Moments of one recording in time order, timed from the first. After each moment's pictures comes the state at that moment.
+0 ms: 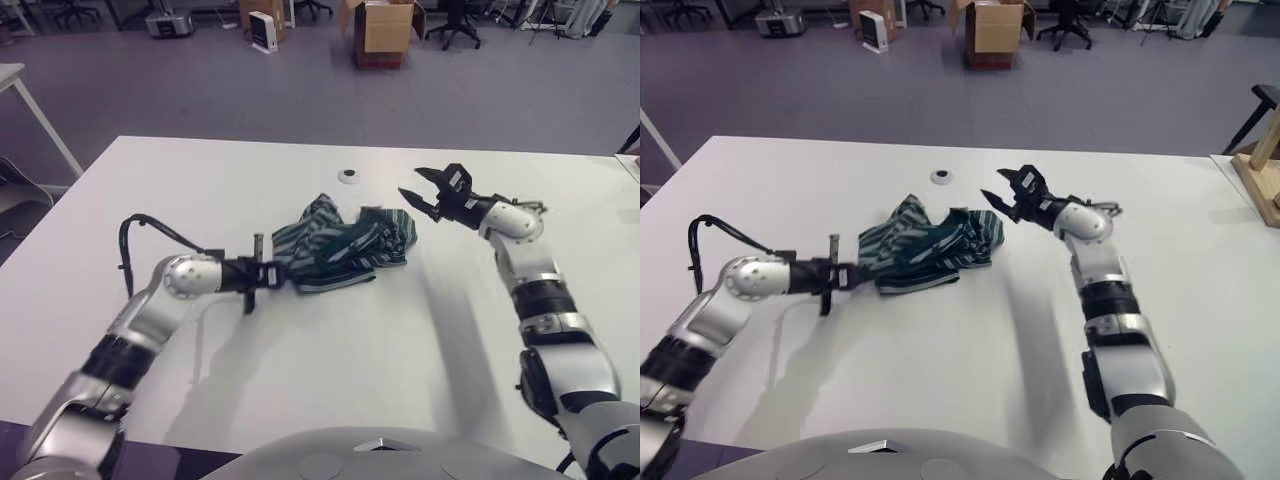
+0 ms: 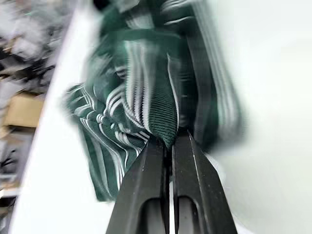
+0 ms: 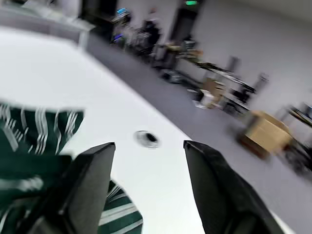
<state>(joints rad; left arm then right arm) -0.19 0.79 -0.32 -0.06 0.13 -0.14 -1.01 -0.62 -0.49 0.09 0.61 0.03 -0.23 0.85</state>
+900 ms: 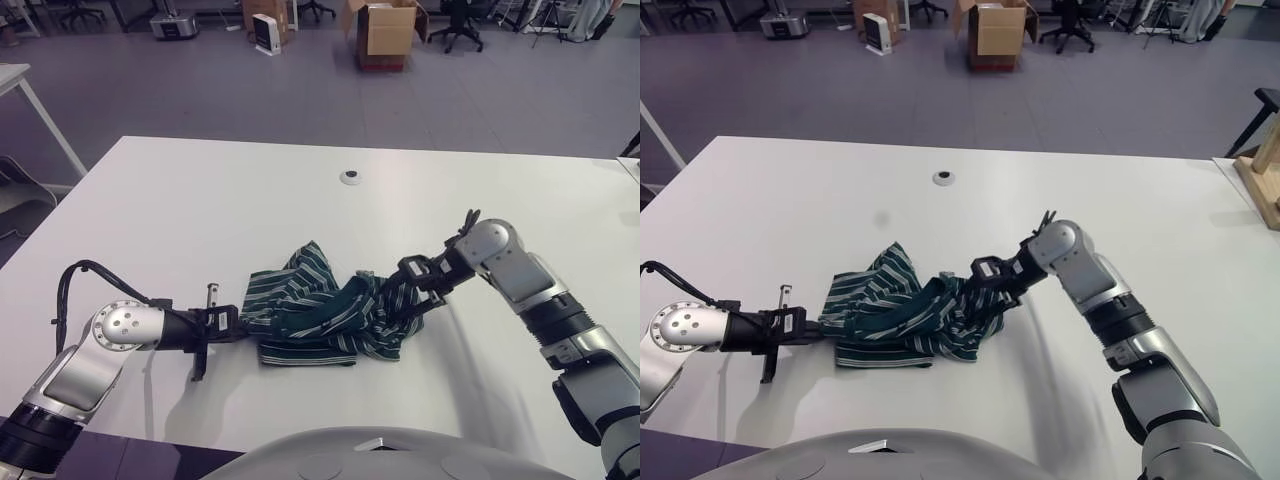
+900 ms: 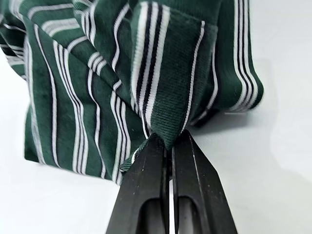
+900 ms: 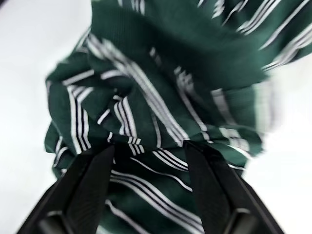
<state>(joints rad) 0.15 0.94 -0.13 -0.25 -0.10 0.04 -1.09 -0.52 -0.64 0.39 0.21 0.01 0.11 1.56</state>
